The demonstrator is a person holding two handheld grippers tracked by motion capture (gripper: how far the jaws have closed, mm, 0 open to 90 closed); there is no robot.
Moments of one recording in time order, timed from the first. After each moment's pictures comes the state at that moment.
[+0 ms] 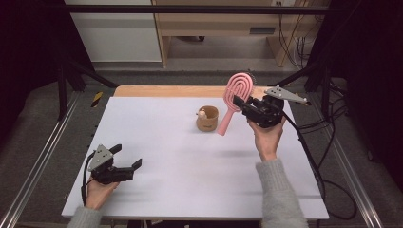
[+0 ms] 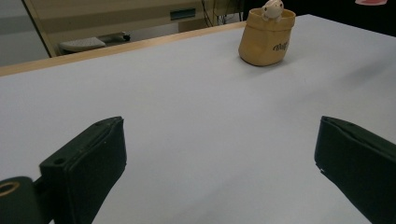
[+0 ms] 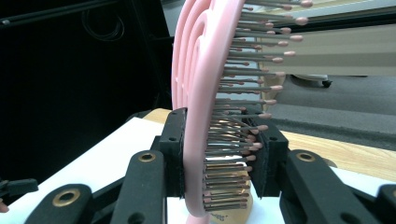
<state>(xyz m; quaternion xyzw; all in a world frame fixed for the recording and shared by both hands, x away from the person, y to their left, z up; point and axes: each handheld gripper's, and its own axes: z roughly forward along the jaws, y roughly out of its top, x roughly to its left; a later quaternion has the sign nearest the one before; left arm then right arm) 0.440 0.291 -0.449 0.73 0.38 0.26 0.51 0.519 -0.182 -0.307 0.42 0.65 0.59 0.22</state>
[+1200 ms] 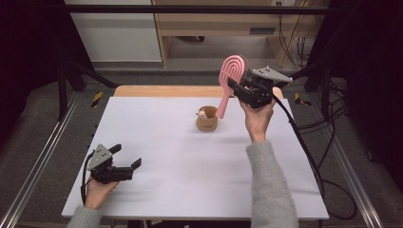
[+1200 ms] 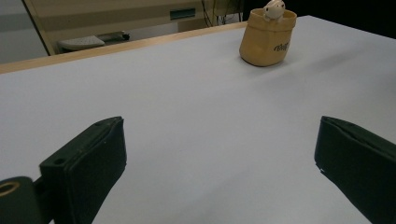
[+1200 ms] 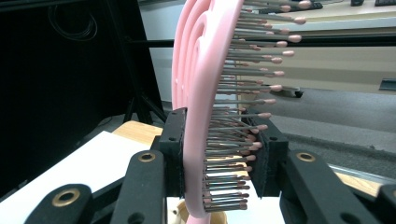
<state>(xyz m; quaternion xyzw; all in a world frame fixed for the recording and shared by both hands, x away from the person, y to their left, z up) 0.442 0.293 -0.450 0.73 0.38 0.26 0.51 0.563 -0.159 -0.285 0.43 0.65 0.57 0.27</state>
